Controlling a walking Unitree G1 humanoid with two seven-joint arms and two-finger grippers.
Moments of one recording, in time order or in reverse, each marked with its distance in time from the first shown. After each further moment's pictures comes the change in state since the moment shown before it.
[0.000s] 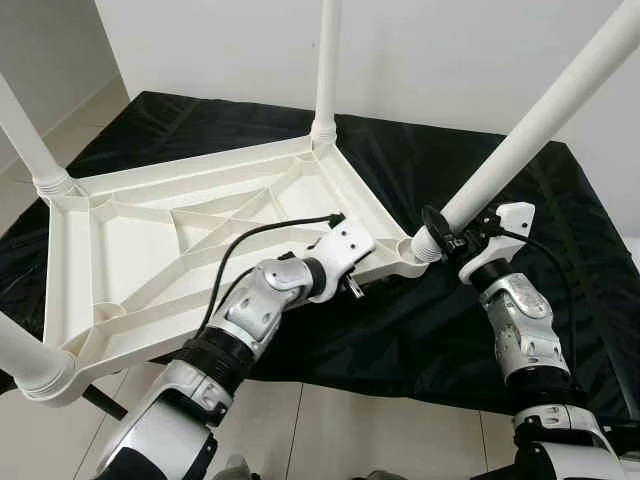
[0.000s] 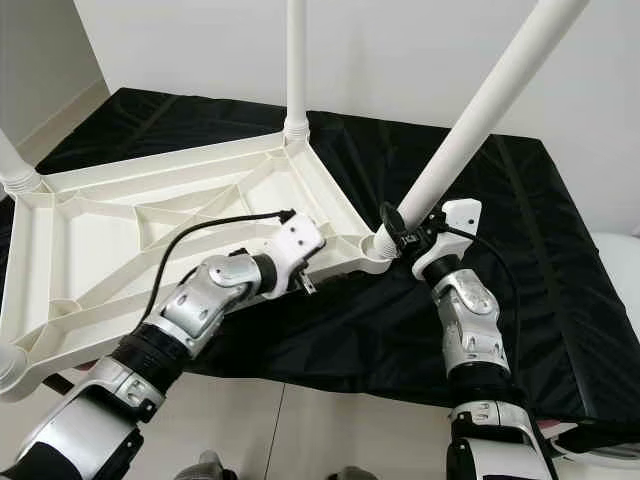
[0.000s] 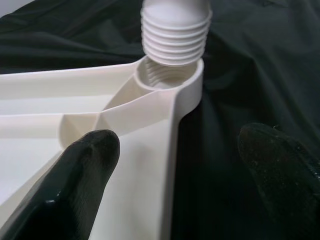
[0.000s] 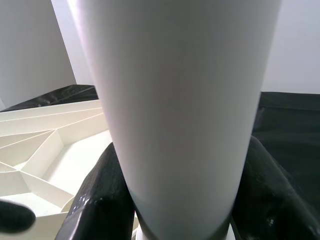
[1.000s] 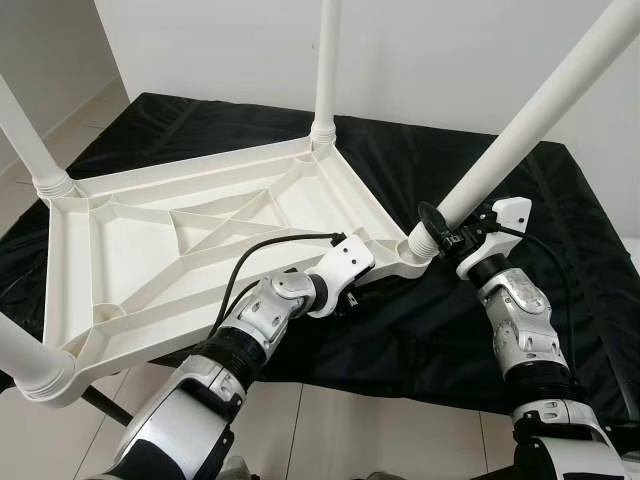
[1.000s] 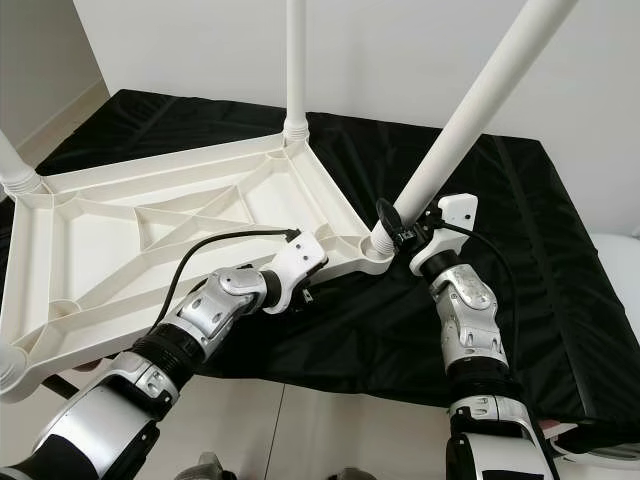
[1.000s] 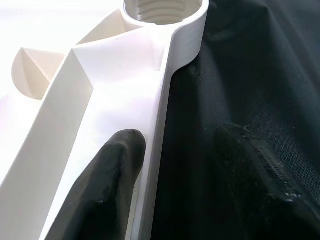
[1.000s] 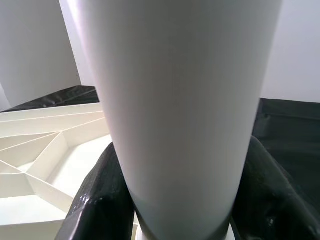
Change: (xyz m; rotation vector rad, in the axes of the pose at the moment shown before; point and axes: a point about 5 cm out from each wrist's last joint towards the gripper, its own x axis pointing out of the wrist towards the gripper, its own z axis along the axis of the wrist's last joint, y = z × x) left arm 0.009 0.003 -0.029 -0.107 0.114 -0.026; right arm 0.005 0.002 0.004 -0.018 -0.011 0.026
